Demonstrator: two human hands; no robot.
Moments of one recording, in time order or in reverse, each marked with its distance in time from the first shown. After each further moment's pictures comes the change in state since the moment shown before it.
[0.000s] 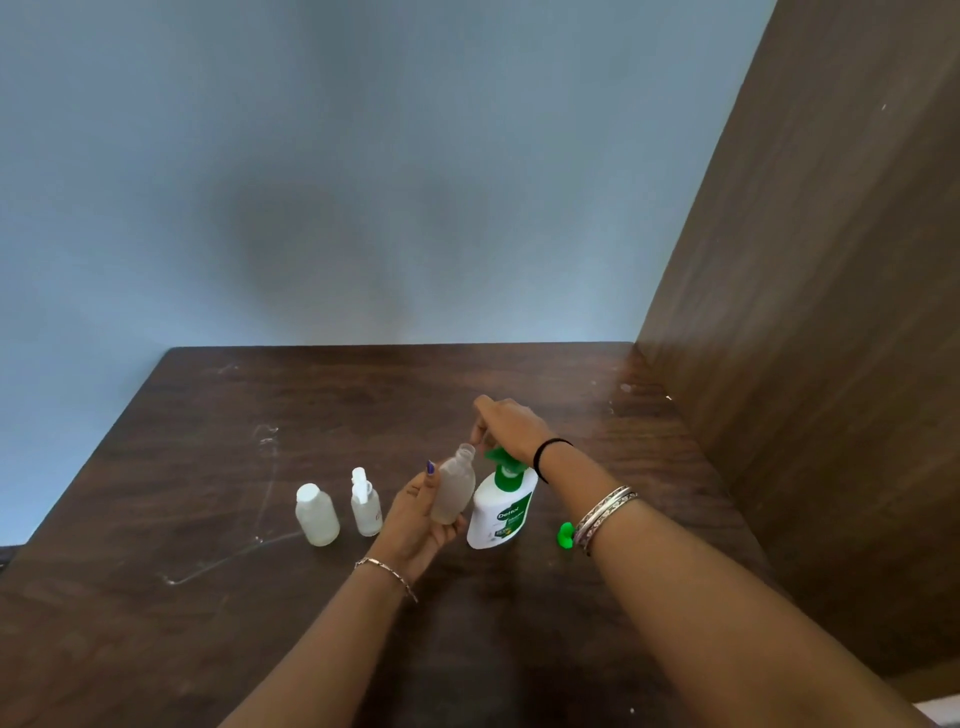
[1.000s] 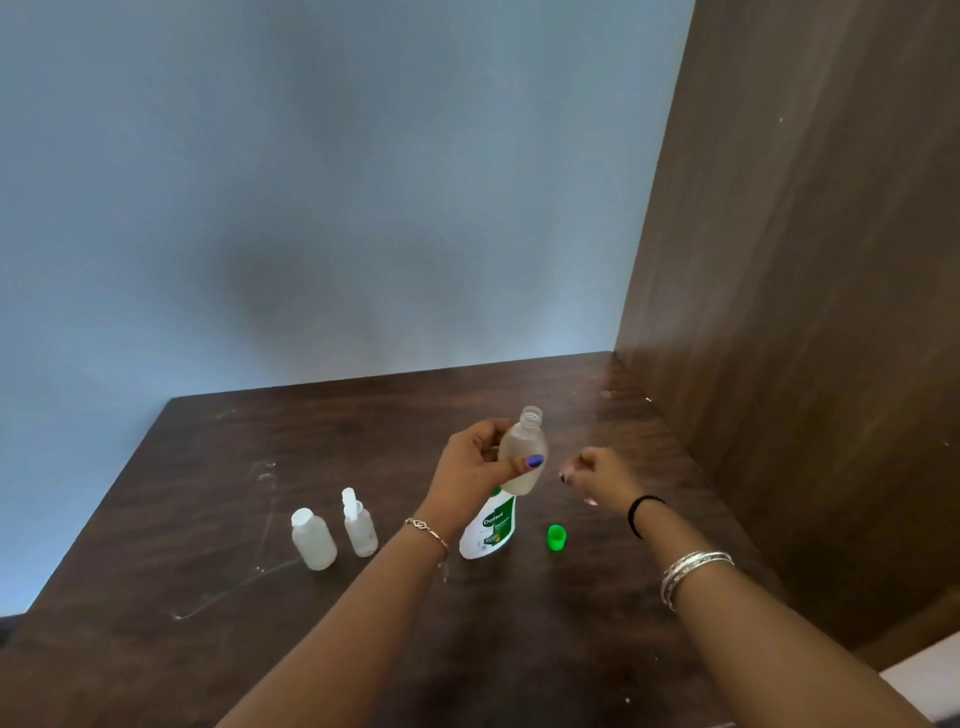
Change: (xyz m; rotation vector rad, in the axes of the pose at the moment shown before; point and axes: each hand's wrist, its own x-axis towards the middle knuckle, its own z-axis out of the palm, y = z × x) left_hand -0.013 0.024 0.093 0.741 -0.218 0.372; right_hand -0.035 0.127 -0.040 0.176 0.214 0.049
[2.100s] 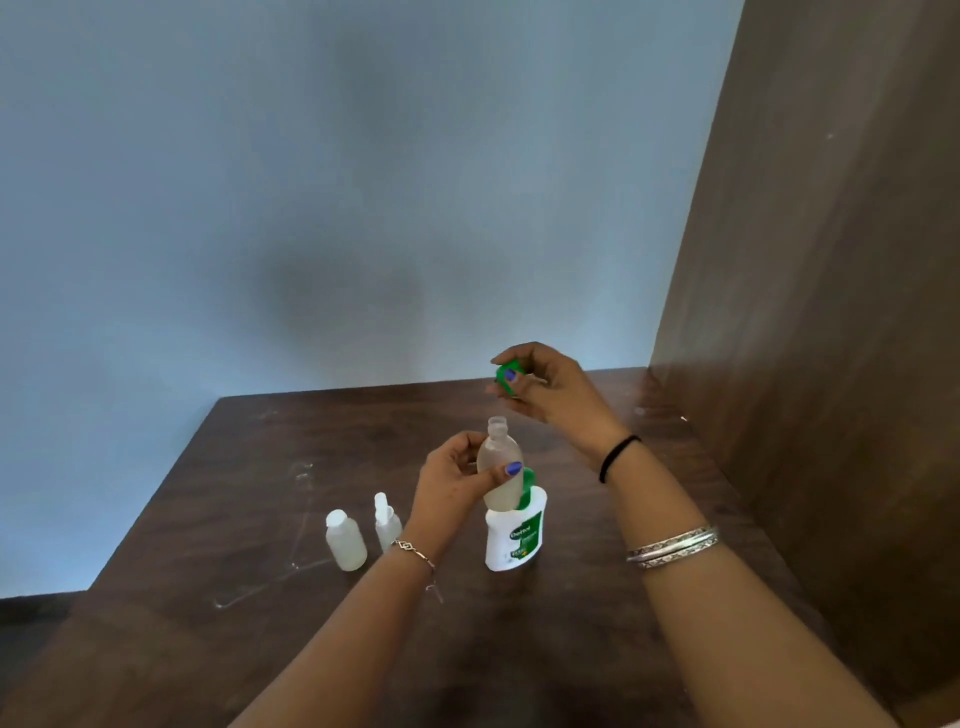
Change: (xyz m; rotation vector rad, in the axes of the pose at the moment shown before) left_hand -0.020 0.005 -0.032 0.086 0.224 0.011; right_hand -0.039 -0.149 -0.006 0.588 -0.196 -0.486
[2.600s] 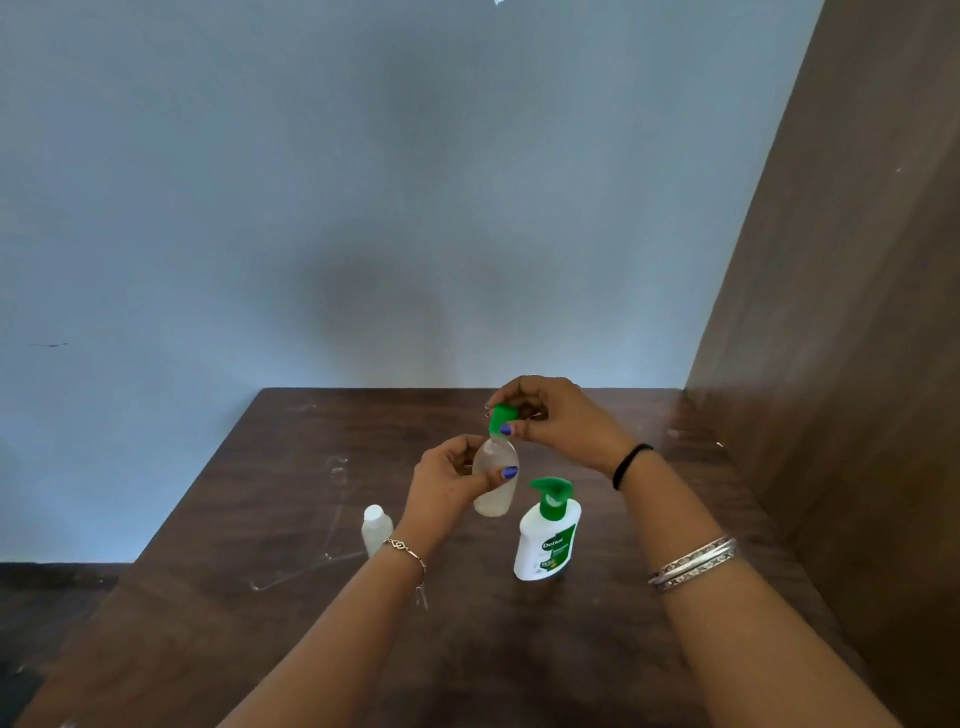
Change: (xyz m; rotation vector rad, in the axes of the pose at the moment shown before) left_hand -0.004 0.005 -0.045 0.097 0.087 -0.005; right_hand 0.011 -0.004 0.029 -0.528 -0.268 -0.096
